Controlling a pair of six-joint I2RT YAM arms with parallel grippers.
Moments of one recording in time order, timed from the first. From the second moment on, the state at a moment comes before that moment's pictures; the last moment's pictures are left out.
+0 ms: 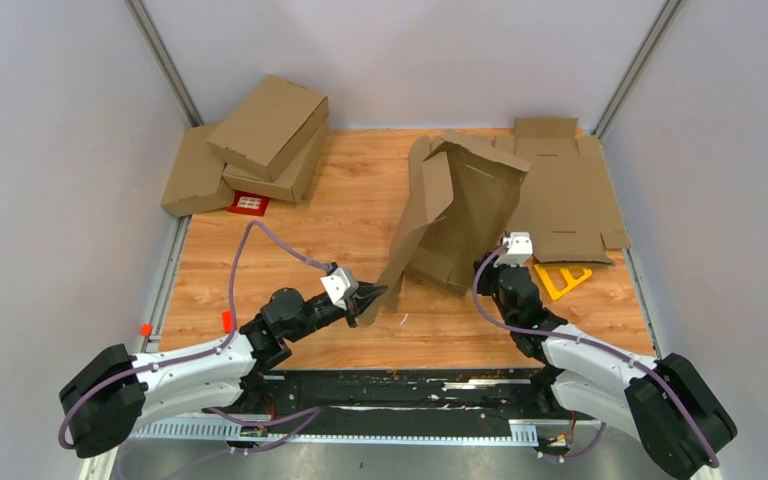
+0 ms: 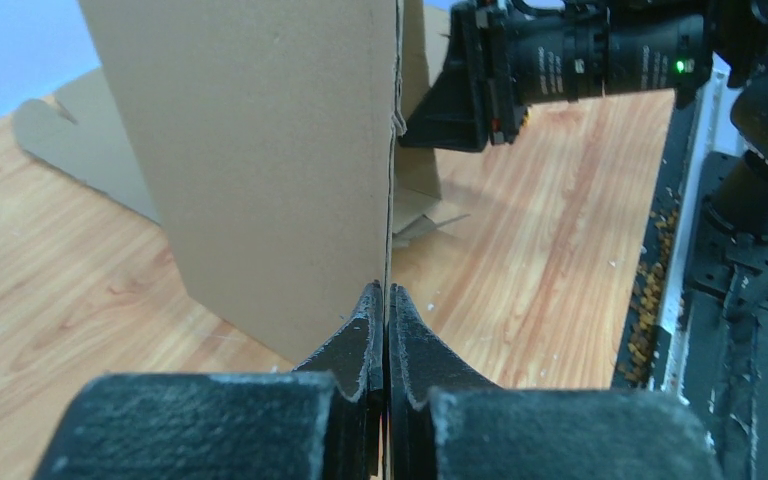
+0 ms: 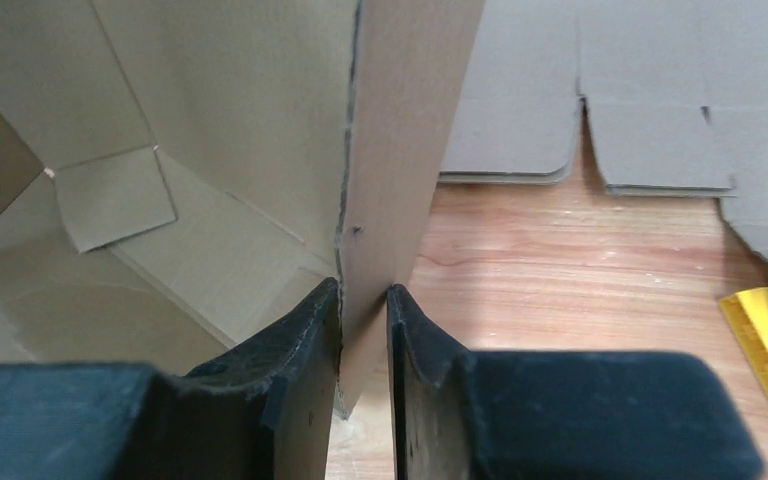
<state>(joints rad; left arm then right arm) -0.95 0.88 0.20 0.74 0.10 0.00 0.58 1.00 0.18 0.49 0.40 0.33</state>
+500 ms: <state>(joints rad) -0.96 0.90 0.22 0.67 0.10 -0.03 0.58 0.99 0.24 0.37 0.24 0.29</state>
